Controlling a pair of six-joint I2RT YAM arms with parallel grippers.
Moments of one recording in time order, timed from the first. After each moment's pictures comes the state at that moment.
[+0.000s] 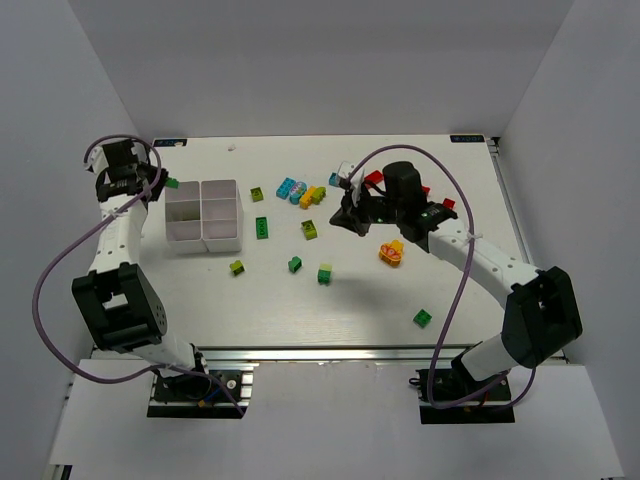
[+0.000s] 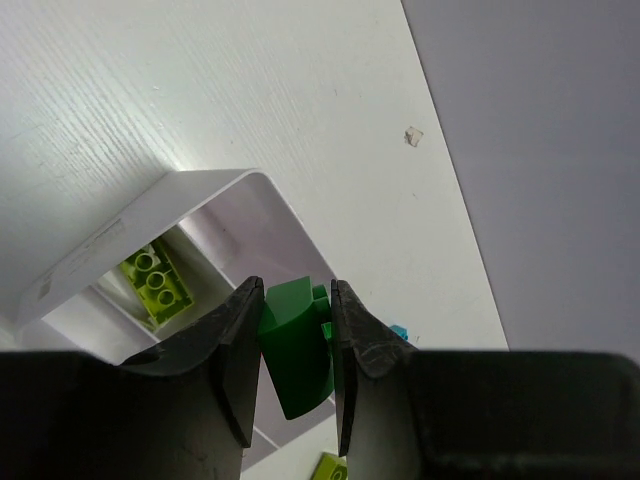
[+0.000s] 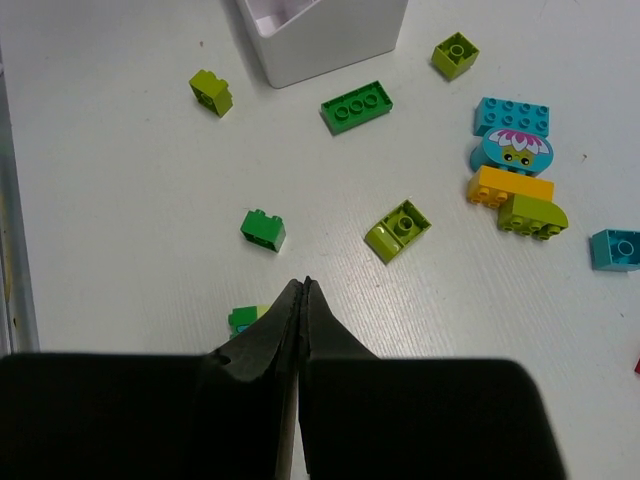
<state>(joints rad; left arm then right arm) 0.27 1.56 1.35 -0.43 -0.06 -0.90 0.58 1.48 1.13 -0.11 -0.65 -0.32</state>
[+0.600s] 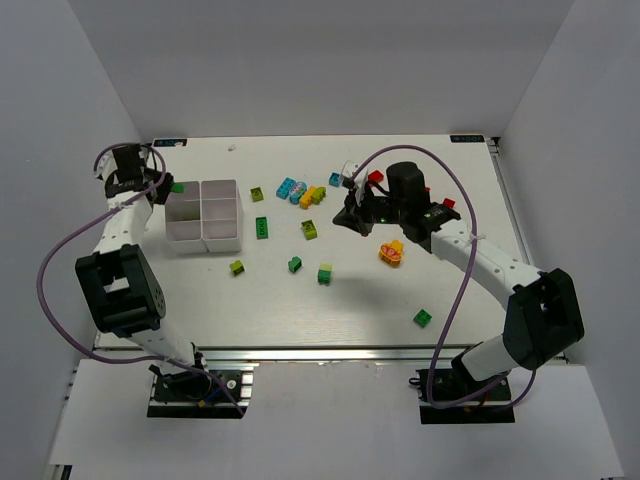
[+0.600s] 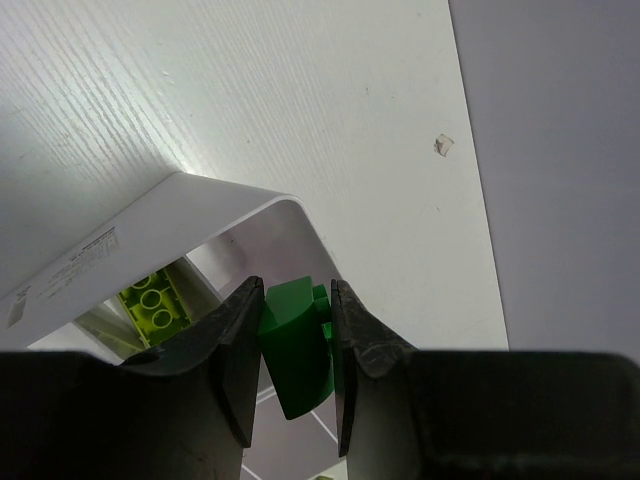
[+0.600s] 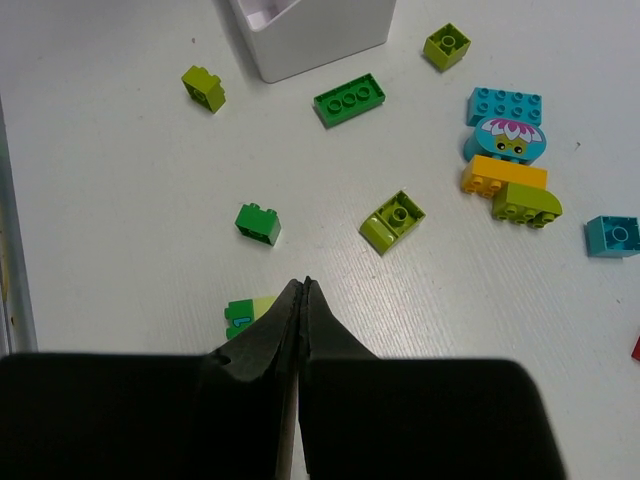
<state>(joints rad) 0.27 1.67 1.33 -0.35 -0.07 -0.97 0.56 1.47 1.11 -0.11 -0.65 -0.31</state>
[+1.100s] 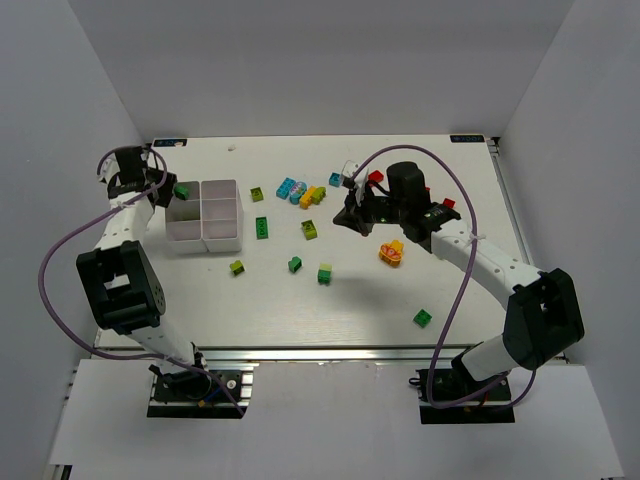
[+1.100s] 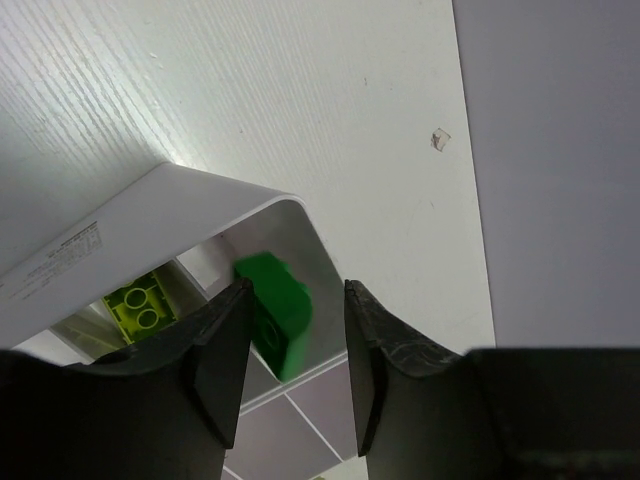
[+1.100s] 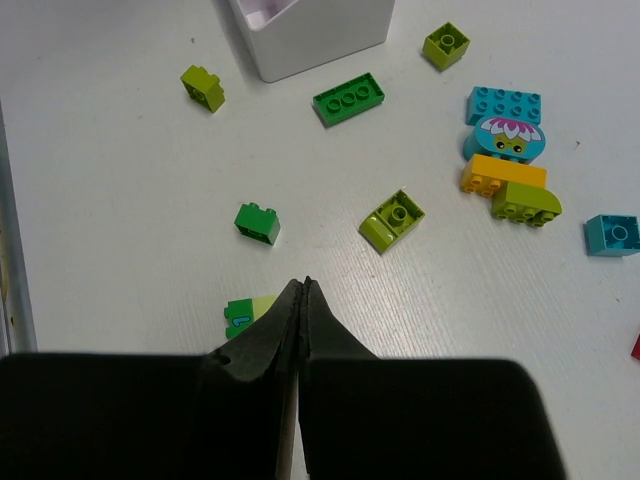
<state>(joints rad) 0.27 1.70 1.31 -0.32 -0.04 -1.01 0.56 1.47 1.11 -0.11 -0.65 -0.31</state>
